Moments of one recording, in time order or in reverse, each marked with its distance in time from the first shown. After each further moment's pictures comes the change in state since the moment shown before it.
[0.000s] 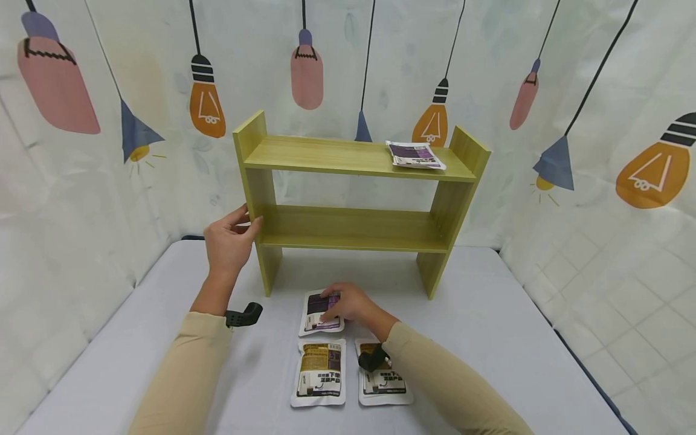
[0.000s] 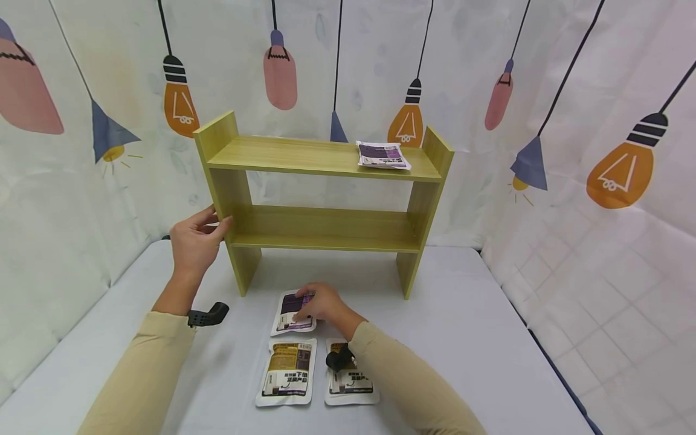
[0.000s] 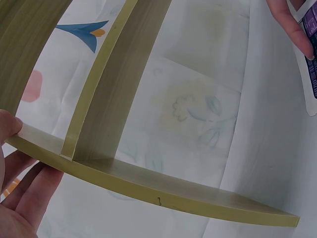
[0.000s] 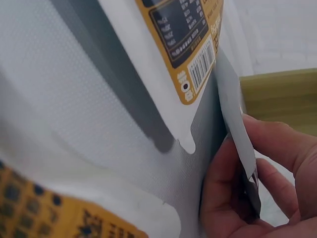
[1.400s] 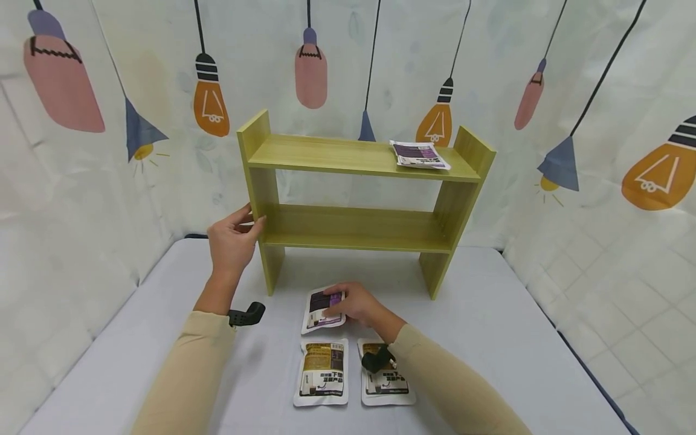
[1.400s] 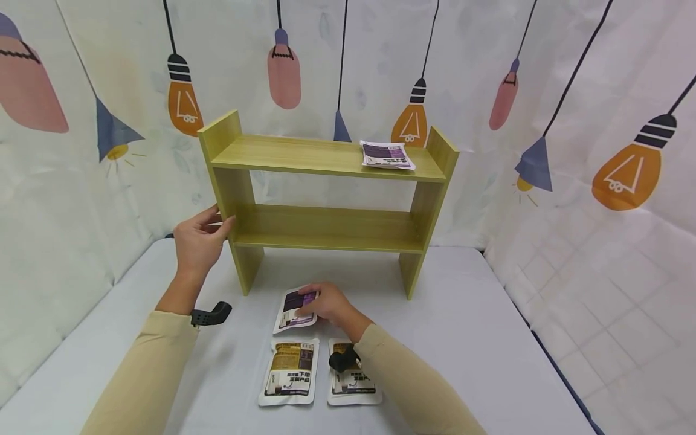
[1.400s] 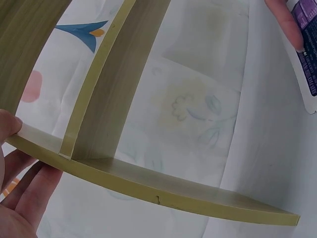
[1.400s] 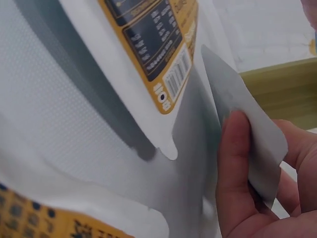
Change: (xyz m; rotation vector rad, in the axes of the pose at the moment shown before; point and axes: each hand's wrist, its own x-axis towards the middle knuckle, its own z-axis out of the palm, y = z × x) left_hand 0.000 -0.002 0.000 0.008 -0.009 -0.008; right_hand 0.001 0.007 -0.006 0.248 -0.077 0.014
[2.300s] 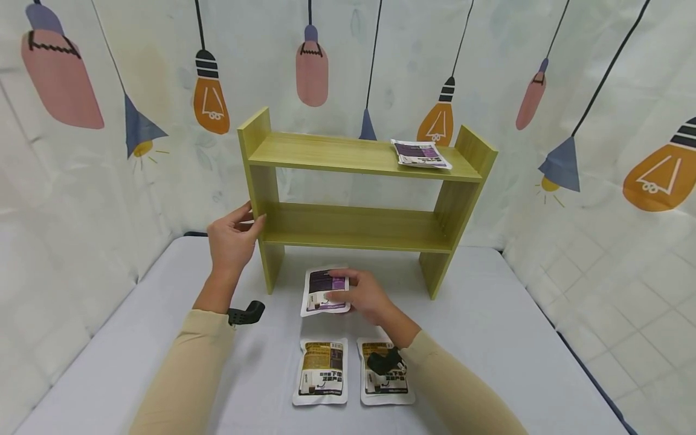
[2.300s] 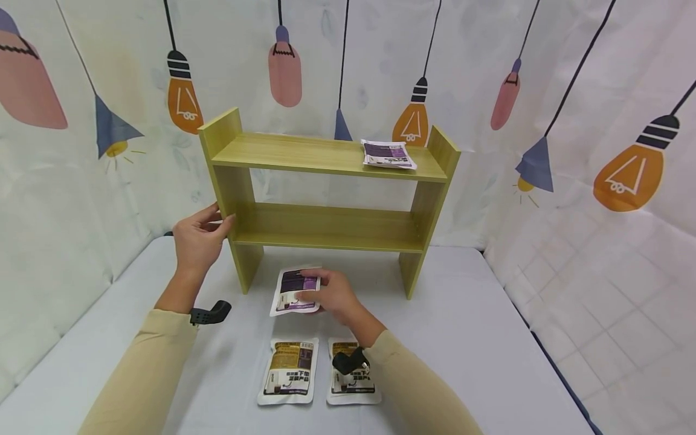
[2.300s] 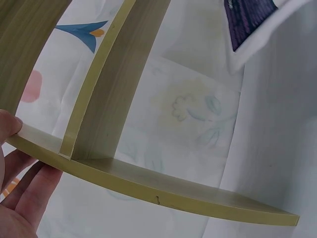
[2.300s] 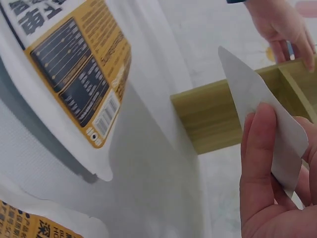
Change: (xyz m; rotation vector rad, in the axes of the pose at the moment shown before) left_hand 0.000 0.000 0.000 -0.007 0.005 0.007; right_hand -0.019 -0.017 -0.018 0.299 -0.010 -0.125
